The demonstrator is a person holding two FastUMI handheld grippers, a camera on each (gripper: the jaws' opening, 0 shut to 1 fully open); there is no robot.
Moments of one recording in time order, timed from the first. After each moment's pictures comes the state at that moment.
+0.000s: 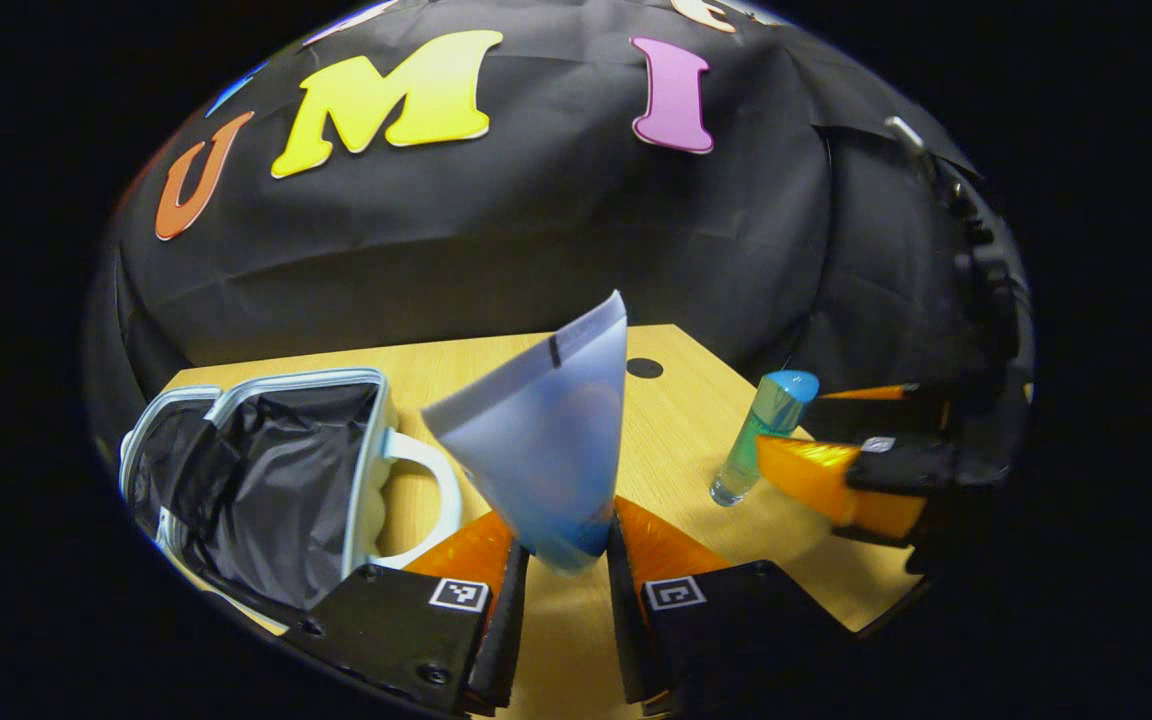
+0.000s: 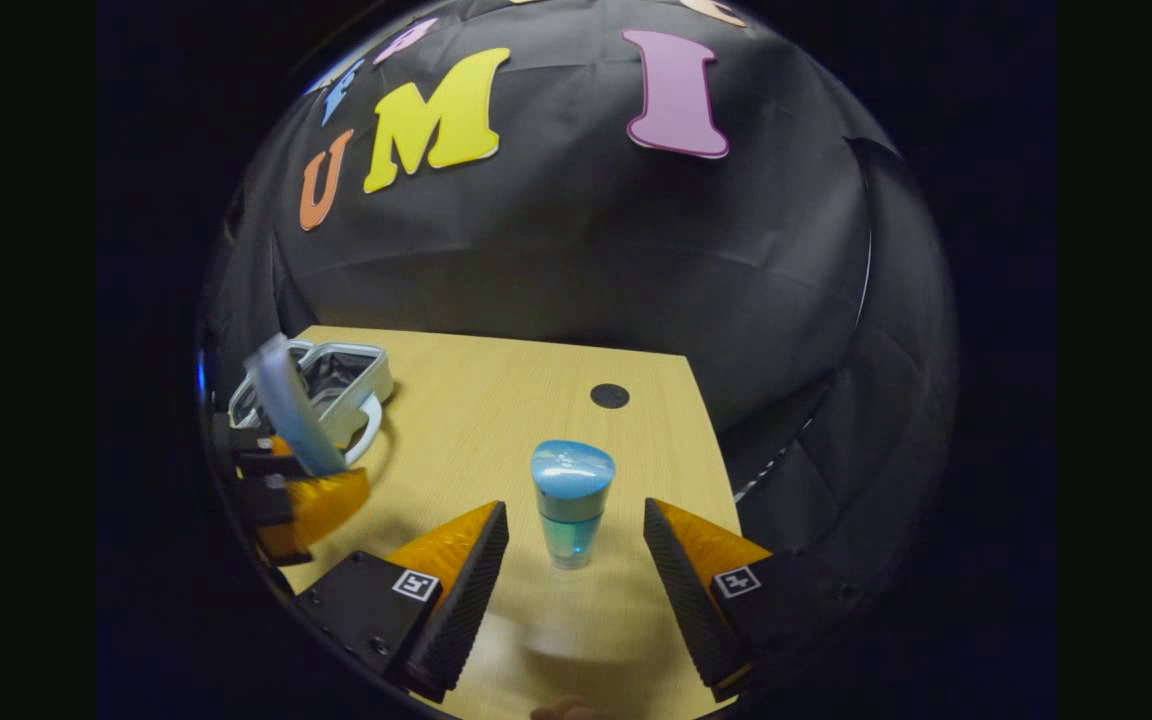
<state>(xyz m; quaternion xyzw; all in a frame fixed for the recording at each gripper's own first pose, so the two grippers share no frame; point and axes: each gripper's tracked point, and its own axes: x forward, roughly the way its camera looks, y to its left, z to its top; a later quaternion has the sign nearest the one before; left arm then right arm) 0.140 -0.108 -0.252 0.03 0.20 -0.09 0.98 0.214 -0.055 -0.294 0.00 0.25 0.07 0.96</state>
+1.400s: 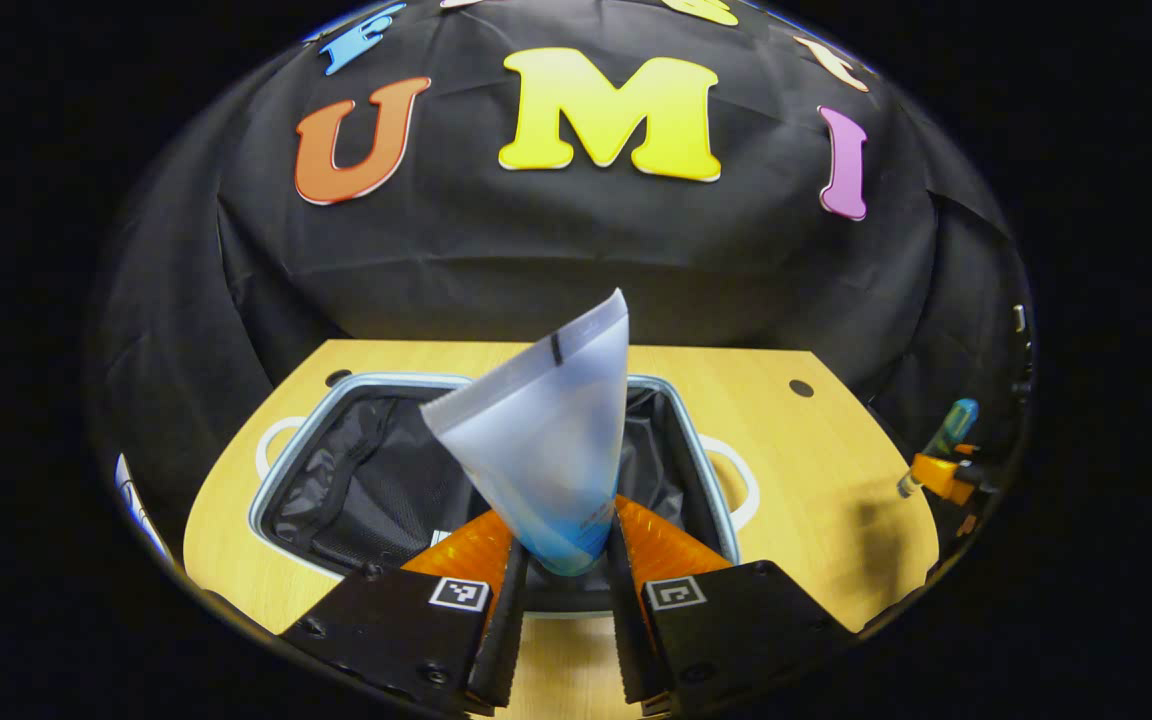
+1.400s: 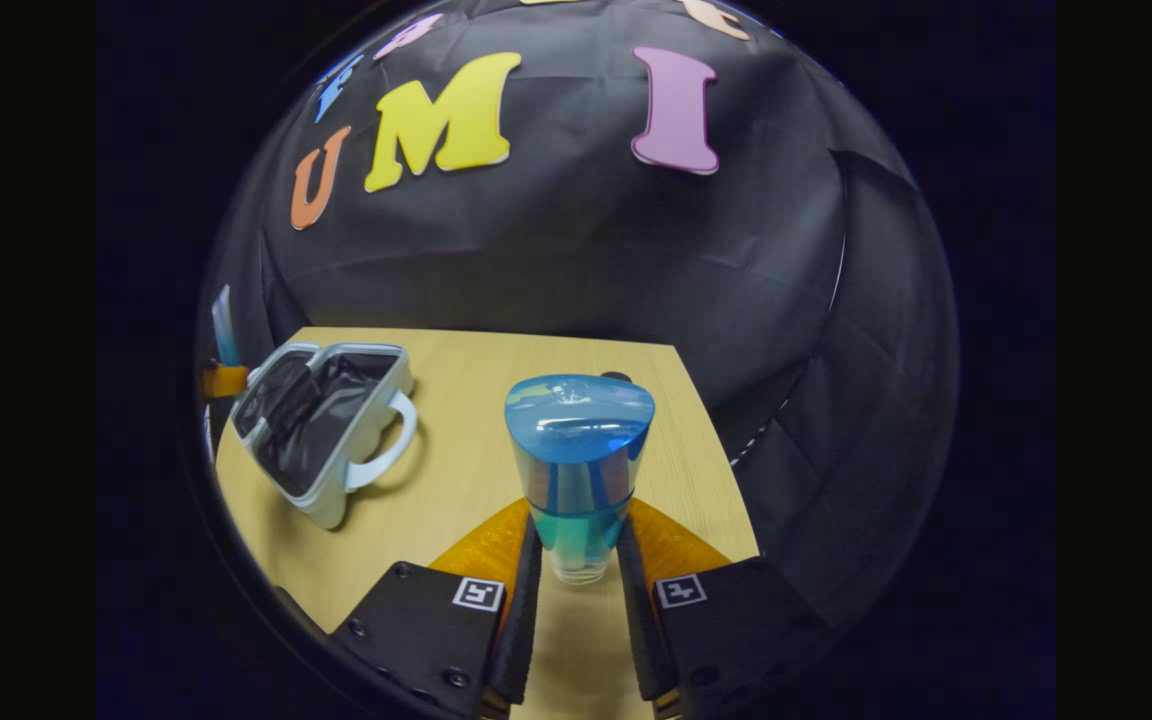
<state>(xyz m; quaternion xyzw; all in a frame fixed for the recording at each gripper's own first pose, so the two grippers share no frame) 0.091 0.141 -0.204 0.00 0.25 0.03 0.97 0.129 -0.006 -0.245 0.01 0.26 0.02 0.96</state>
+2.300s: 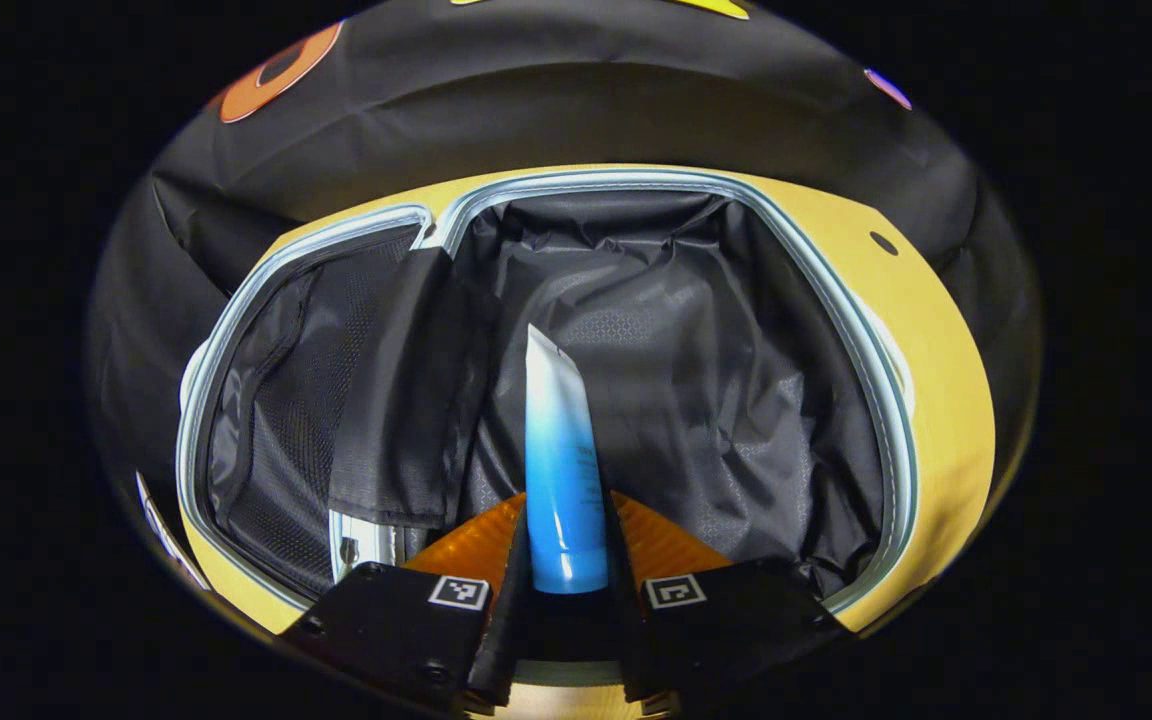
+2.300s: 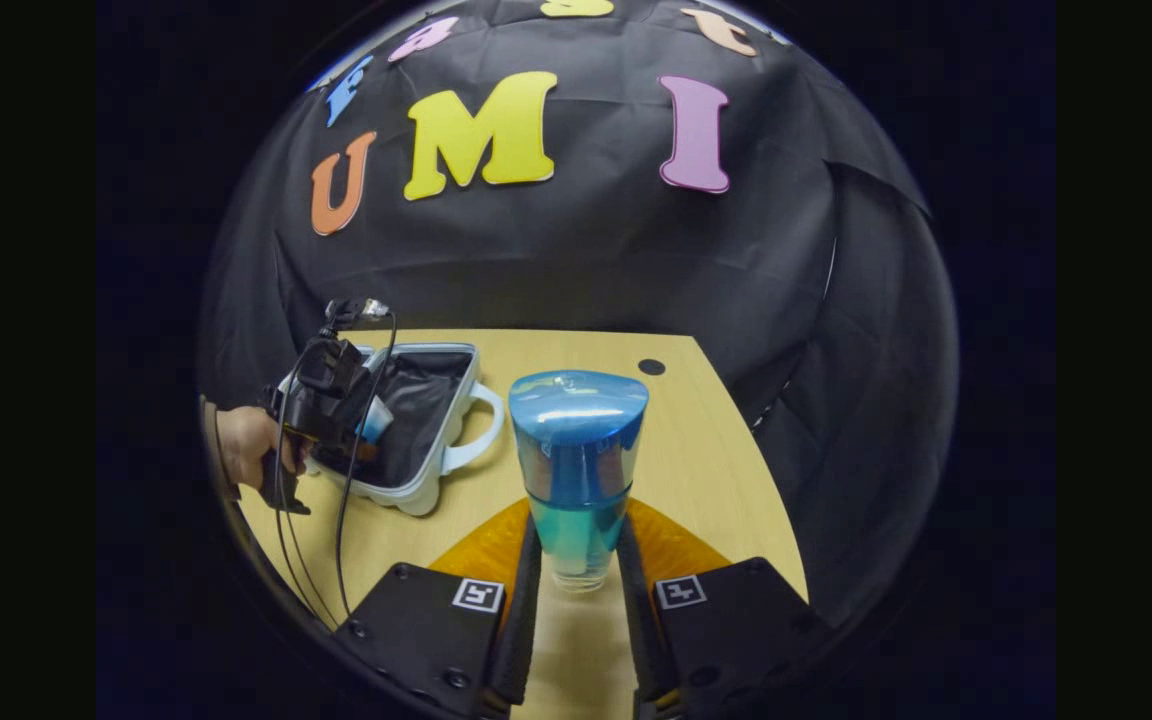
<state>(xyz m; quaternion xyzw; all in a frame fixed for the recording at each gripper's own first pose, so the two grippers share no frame) 0.123 0.160 -0.338 0.04 0.45 0.05 0.89 0.052 0.061 -0.219 0.02 0.28 0.02 0.96</state>
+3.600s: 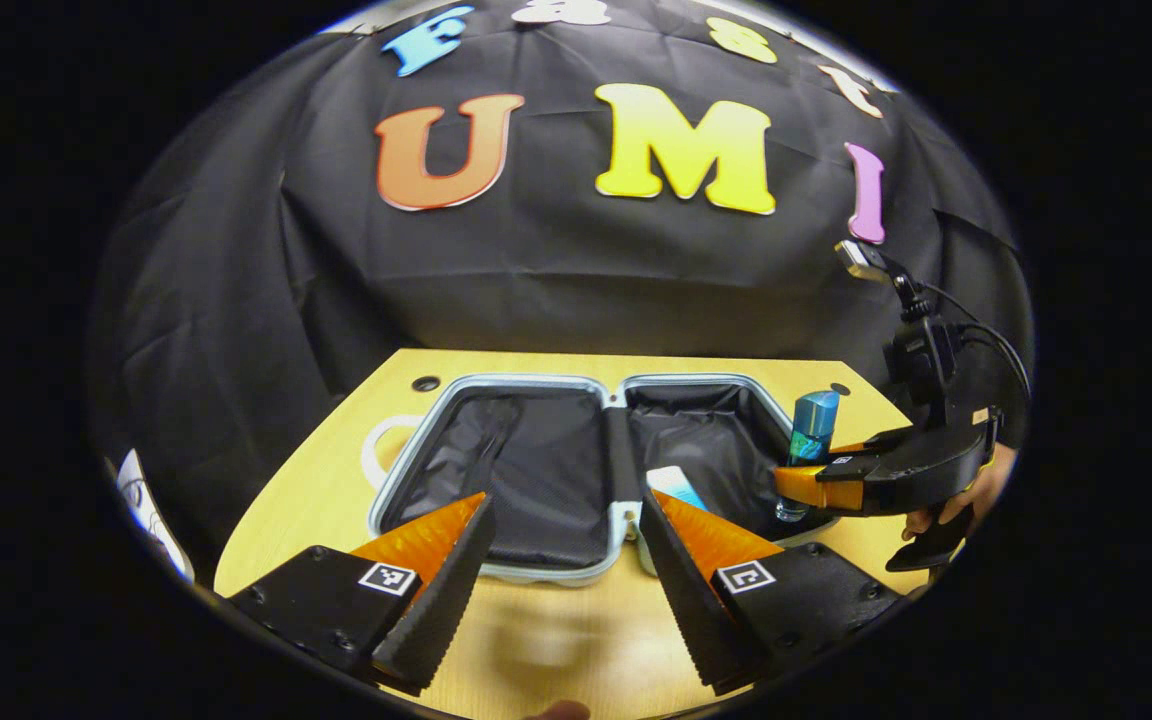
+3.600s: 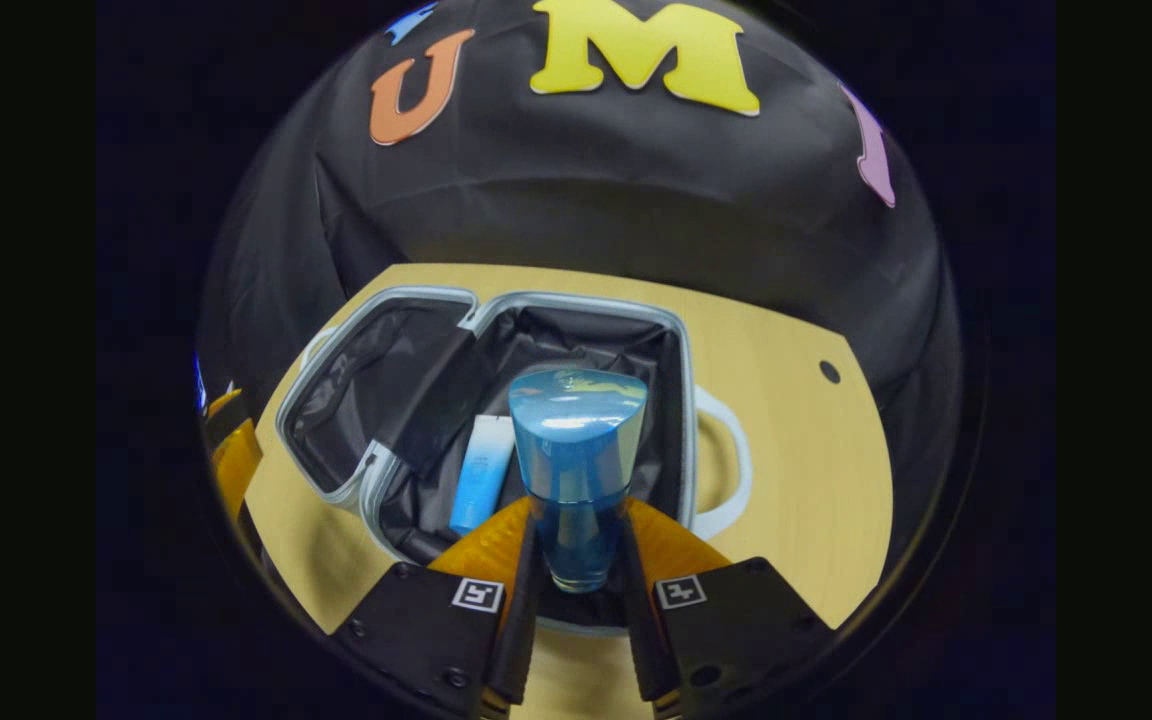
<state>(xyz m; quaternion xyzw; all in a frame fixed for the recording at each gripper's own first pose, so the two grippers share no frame) 0.003 0.279 -0.192 -0.01 0.19 0.06 0.98 0.157 0.314 -0.285 -0.02 0.38 0.13 0.92</state>
